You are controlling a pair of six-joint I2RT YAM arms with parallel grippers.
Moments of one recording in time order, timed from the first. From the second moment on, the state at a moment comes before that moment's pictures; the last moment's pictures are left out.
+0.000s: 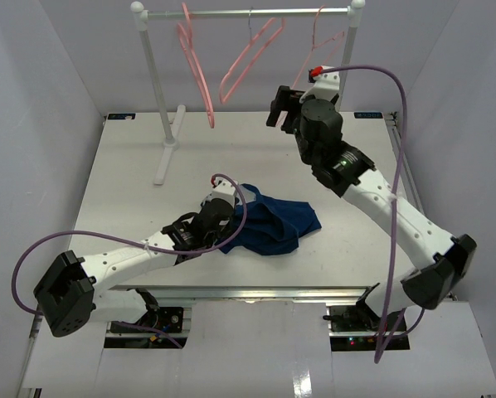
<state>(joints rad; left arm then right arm) -0.91 1.23 0.73 -0.12 -0.44 -0.39 0.75 1.44 1.57 -0.17 0.59 0.28</state>
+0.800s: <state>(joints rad) -0.91 1.17 0.69 -0.10 -0.37 -0.40 0.61 1.90 1.95 -0.23 0.64 0.14</state>
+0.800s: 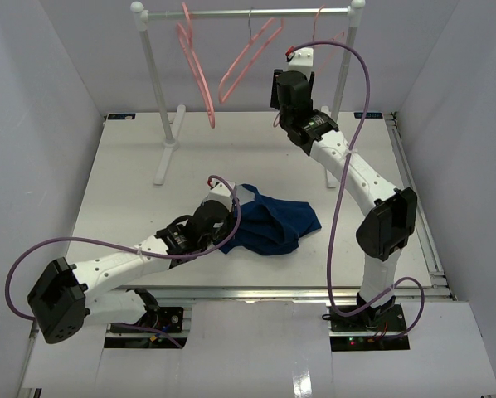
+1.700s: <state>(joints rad) -0.91 1.14 0.68 -0.09 -0.34 -0.39 0.60 1.61 1.83 -0.38 0.59 0.00</state>
